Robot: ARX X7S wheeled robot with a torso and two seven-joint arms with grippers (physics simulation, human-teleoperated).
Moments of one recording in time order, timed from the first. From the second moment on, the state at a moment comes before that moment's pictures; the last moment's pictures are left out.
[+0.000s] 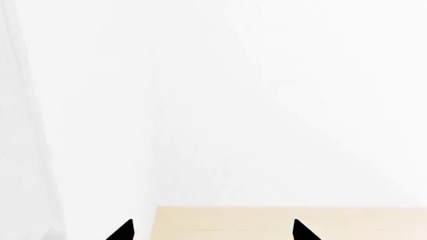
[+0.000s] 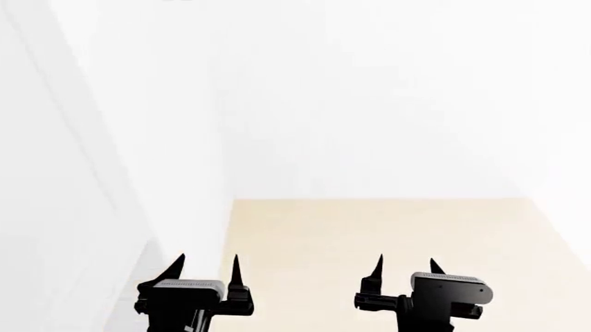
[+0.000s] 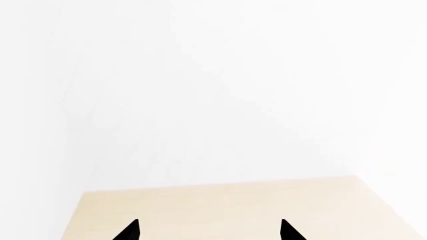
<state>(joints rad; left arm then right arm) -0.08 -0.36 0.48 -0.08 -0.43 0.17 -0.35 0.15 0.48 -0.62 0.02 0.51 -0.03 0.68</state>
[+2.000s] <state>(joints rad) 0.29 -0.77 0.30 0.65 -0.67 -0.10 -0.63 0.14 0.48 -0.62 0.03 0.51 -0.10 0.64</state>
